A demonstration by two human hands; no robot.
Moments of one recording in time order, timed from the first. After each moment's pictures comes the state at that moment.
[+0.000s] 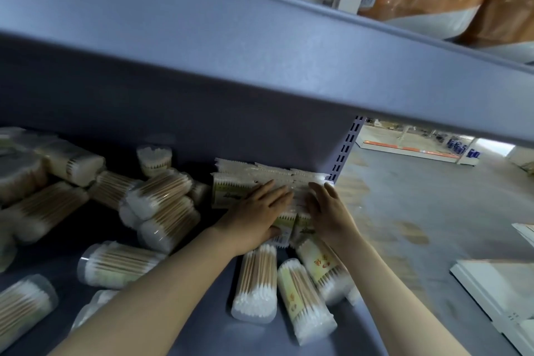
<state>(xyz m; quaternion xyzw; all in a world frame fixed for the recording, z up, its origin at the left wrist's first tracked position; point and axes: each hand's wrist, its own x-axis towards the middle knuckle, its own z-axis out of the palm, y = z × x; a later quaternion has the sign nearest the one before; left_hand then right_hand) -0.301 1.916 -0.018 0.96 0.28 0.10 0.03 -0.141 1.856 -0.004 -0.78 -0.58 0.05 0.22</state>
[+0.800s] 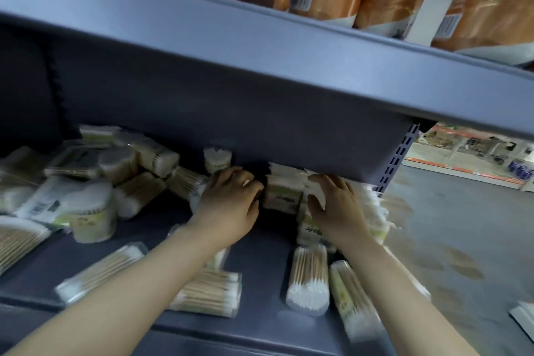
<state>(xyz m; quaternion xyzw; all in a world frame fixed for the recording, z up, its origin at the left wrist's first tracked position) -0.421 1.900 0.004 0.86 0.41 0.30 -0.11 -0.228 1.858 0.024 -0.71 -0.66 -0.03 0.24</state>
